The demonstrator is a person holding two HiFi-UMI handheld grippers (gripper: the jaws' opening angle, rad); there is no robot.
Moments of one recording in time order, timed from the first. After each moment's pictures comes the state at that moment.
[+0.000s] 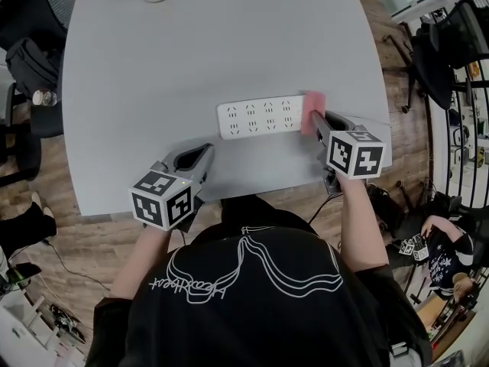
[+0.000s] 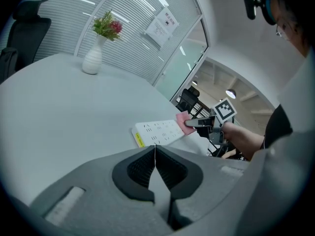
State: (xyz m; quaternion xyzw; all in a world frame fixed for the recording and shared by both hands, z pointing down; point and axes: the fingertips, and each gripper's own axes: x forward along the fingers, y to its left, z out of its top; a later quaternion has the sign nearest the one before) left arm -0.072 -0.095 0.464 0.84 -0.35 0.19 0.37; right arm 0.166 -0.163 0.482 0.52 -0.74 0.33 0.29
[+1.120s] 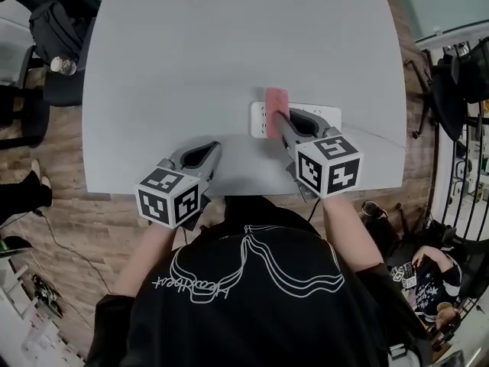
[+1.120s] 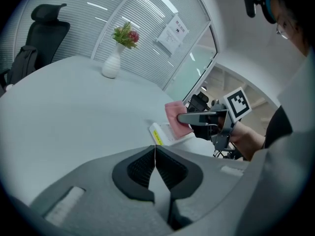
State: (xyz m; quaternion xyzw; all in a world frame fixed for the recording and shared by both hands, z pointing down) left arm -0.126 -0.090 0.463 0.81 -0.41 0.17 0.38; right arm -0.014 -0.167 0.449 0.37 -0.85 0.27 0.27
